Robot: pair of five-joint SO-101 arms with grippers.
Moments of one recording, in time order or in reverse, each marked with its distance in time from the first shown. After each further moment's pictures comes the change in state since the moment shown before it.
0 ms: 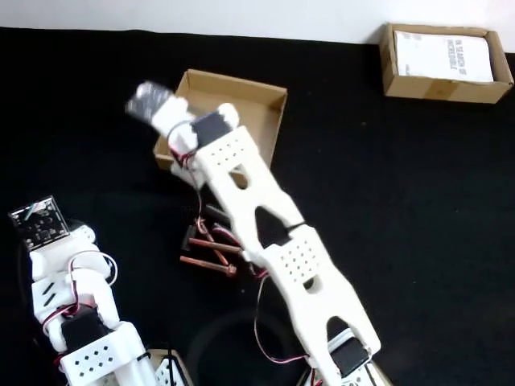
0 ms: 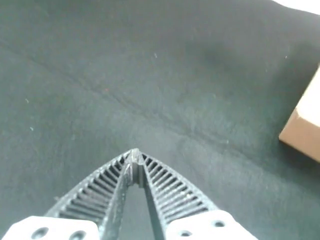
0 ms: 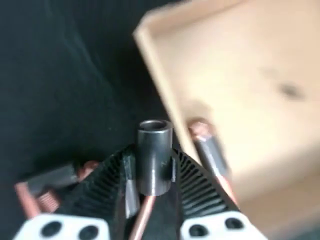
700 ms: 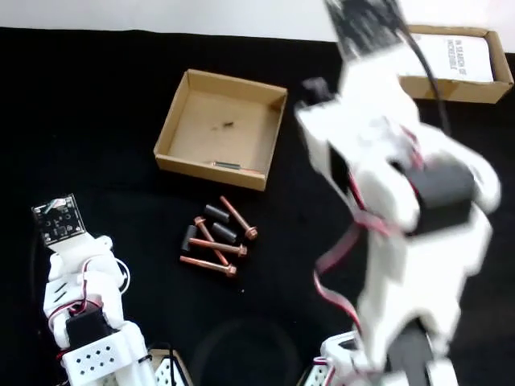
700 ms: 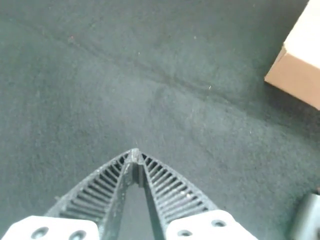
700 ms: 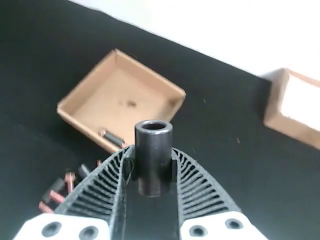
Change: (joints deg) left arm 4.7 0.0 0.0 11.0 0.0; right arm 22.0 -74.8 42.4 2.3 -11.6
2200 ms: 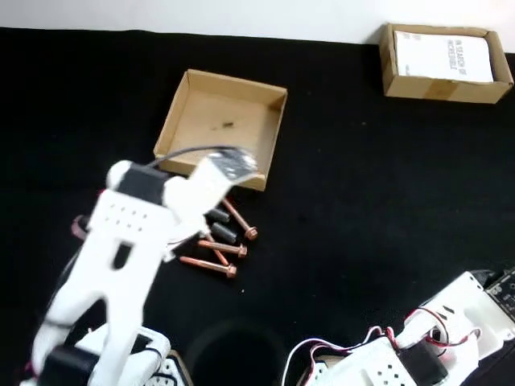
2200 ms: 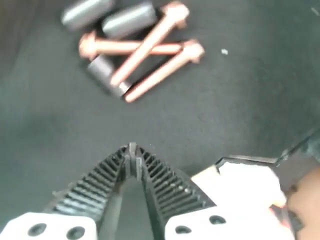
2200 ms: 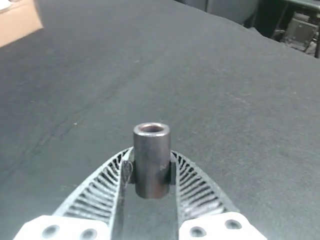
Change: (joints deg) left arm 44.1 74.6 -73.0 47.4 -35.7; right arm 72.5 -83.7 124.1 -52.3 -3.0
